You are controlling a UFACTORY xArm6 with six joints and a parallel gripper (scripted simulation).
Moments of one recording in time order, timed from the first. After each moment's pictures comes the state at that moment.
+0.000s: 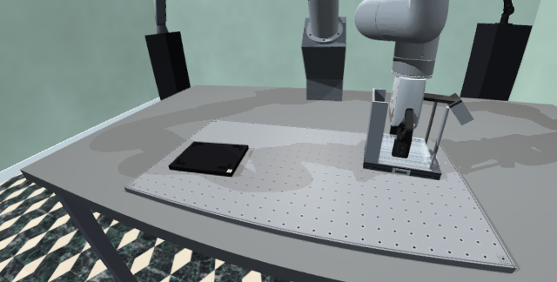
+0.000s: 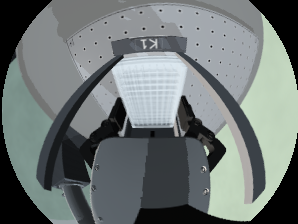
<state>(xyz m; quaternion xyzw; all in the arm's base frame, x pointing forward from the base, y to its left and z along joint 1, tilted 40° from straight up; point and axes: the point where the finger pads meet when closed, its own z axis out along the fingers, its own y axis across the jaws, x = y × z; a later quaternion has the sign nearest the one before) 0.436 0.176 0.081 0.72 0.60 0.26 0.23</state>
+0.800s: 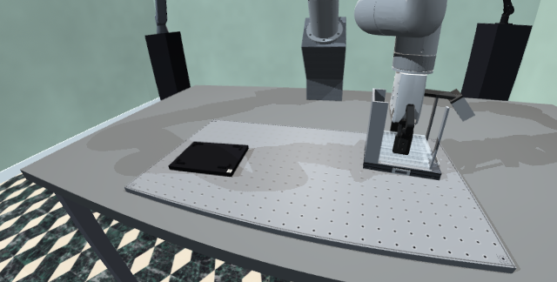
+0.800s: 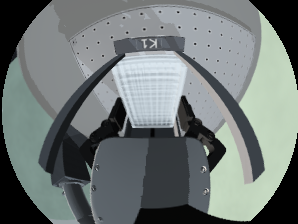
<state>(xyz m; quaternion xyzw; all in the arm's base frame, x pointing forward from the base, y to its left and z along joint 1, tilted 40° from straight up) 0.431 0.176 0.087 0.72 0.60 0.26 0.23</state>
